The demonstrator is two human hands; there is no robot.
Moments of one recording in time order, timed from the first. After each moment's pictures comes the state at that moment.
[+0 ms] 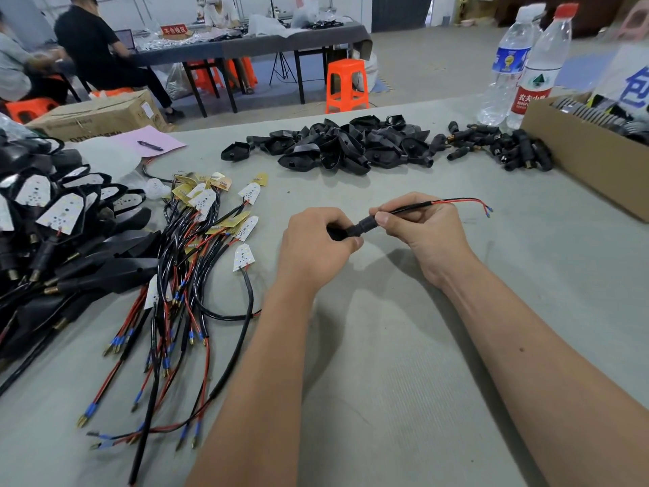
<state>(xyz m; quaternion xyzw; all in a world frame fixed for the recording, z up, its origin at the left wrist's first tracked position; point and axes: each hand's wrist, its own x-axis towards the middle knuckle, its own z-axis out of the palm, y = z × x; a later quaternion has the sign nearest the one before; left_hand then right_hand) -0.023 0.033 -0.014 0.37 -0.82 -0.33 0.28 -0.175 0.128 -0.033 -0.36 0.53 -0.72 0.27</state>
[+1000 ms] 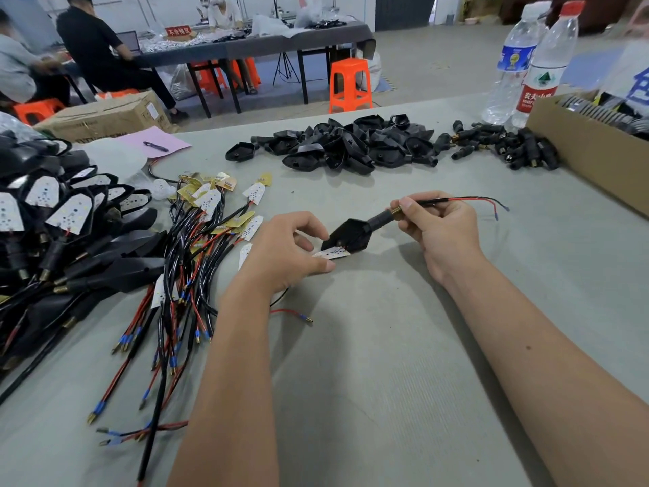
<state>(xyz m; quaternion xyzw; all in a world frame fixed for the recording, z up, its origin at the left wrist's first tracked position) 0.025 0.009 -0.008 0.36 -0.83 -0.37 0.22 -0.184 0.121 -0.038 -0.22 0.52 -0.78 0.26</state>
